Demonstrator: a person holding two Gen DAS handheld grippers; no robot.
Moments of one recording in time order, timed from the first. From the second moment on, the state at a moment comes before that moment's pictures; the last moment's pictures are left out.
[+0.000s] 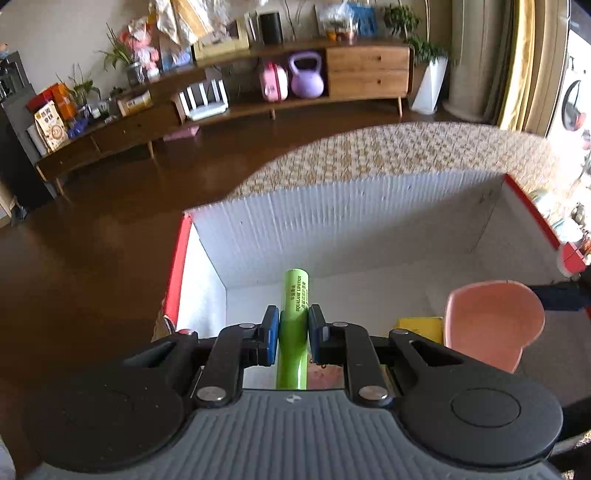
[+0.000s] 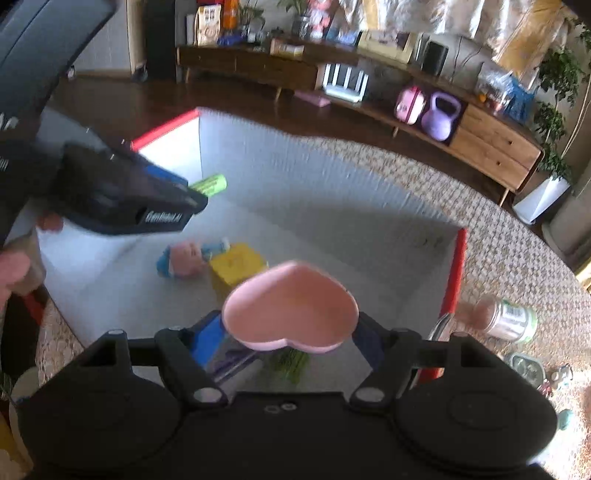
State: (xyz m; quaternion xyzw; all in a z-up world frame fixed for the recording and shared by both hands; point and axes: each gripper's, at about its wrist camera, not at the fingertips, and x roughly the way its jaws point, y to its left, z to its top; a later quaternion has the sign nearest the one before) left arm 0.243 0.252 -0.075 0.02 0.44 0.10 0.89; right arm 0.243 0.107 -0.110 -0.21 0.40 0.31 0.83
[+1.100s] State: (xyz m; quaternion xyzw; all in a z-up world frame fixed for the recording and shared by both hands) left arm 0.225 0.246 -0.065 -0.03 0.48 0.09 0.87; right arm 0.216 0.053 -0.074 -0.14 0.38 0.34 0.85
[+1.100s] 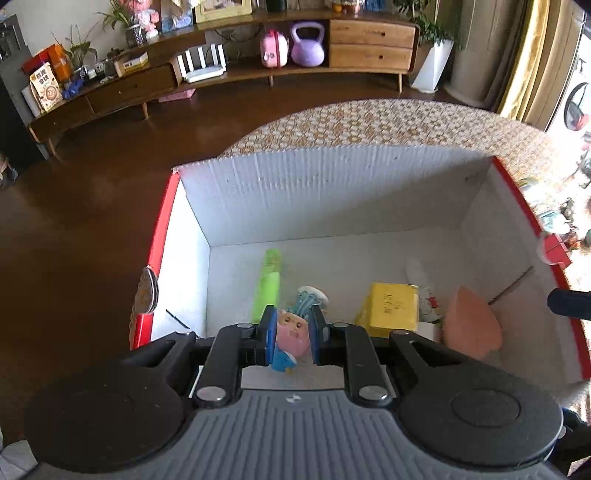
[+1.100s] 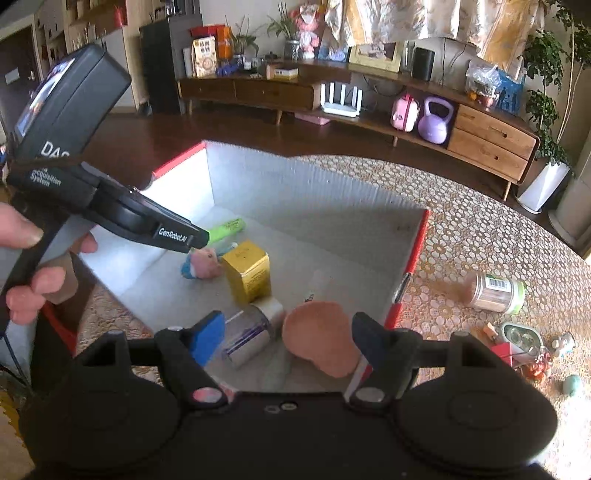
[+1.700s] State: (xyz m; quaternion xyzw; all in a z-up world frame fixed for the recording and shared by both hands) left arm 0.158 0.187 -0.014 -0.01 0.40 0.05 0.92; right arm 0.163 -0.016 -0.027 -0.08 0.32 0.36 0.87
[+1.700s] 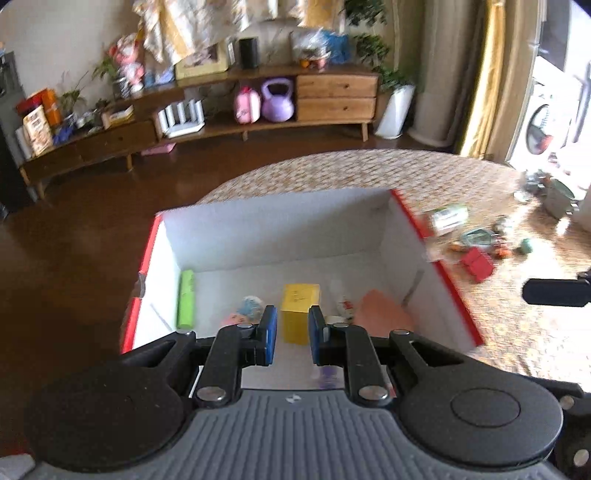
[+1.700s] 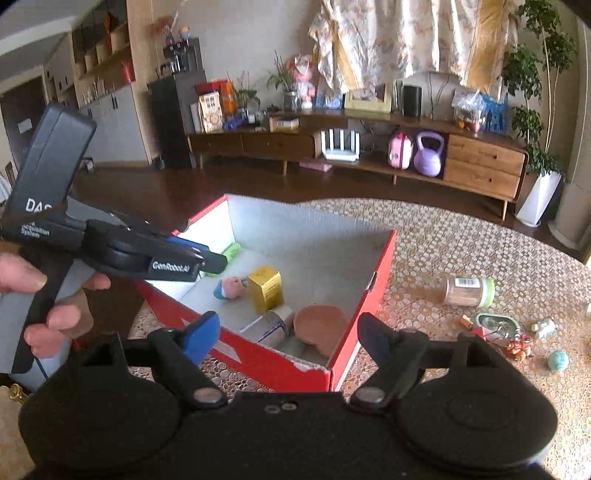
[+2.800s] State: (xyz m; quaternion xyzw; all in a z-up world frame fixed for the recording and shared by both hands) left arm 0.157 0.023 -0.041 -0.02 0.34 -0.02 0.94; right arm 0.172 -0.222 -0.065 -0.02 0.32 0.22 0.92
